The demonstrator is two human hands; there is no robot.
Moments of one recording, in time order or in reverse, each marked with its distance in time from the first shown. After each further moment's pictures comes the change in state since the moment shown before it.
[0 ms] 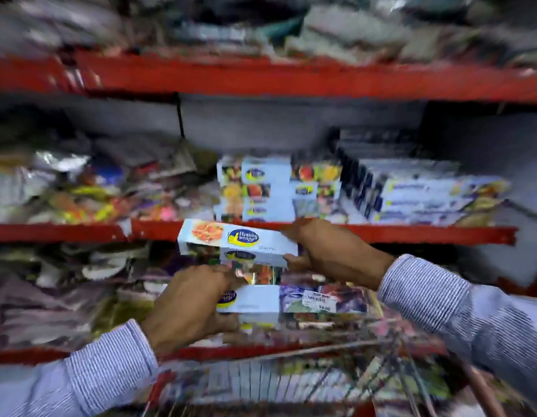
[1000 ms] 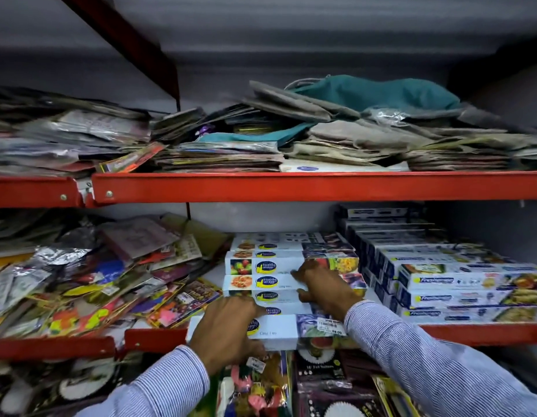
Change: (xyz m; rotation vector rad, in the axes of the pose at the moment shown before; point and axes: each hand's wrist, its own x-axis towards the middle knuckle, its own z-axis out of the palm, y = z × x) left_hand 0.141 -0.053 -0.035 0.065 0.096 -0.010; right_hand 0.151 0.114 0.019 -0.143 0.051 0.209
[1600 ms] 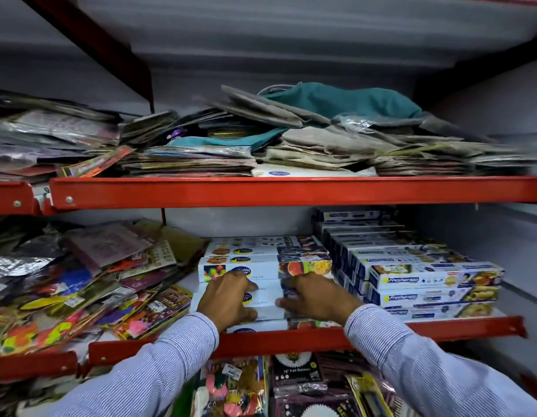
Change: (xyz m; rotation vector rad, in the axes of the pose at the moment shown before) left_hand 0.079 0.003 0.027 -0.105 0.060 -0.050; right_hand -0.041 0.009 -0.028 0.148 -0.051 0.004
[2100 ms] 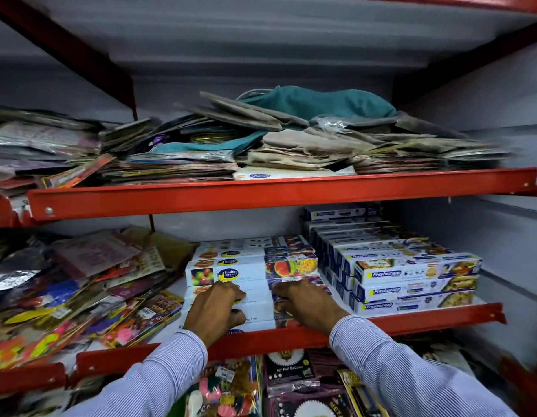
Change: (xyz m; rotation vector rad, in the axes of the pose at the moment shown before) left_hand -0.006 0.002 0.020 -0.028 0.032 0.015; right_hand -0.016 0.006 0.017 0.020 0.052 0.112
